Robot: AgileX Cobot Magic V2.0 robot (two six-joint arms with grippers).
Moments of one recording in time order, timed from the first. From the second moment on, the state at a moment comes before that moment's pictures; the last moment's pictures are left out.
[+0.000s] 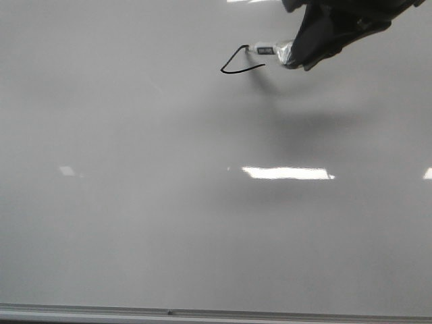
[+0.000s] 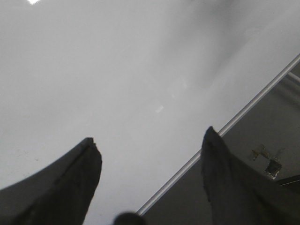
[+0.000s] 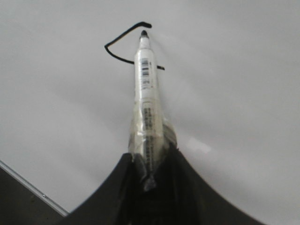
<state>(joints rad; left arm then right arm) -0.37 0.97 -1.10 -0.21 0.95 0.52 0.42 1.41 -1.04 0.13 0.40 -0.14</state>
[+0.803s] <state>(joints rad) -0.37 0.97 -1.10 -0.25 0.95 0.53 0.48 1.31 -1.05 0.17 0.66 -0.26</state>
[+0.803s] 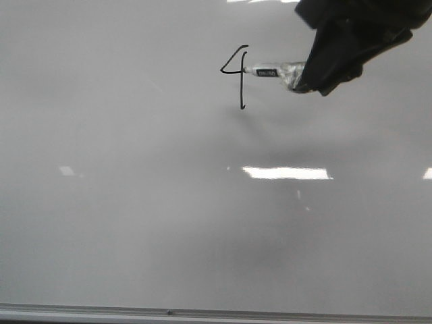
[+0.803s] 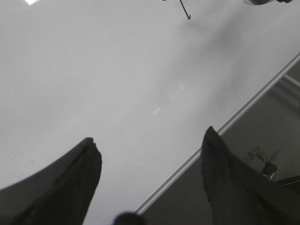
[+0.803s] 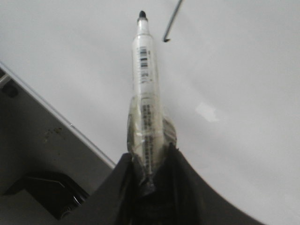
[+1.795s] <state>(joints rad) -0.97 1.26 -1.10 -0.30 0.81 0.69 0.67 1.09 -1.05 0.37 1.07 -0.72</state>
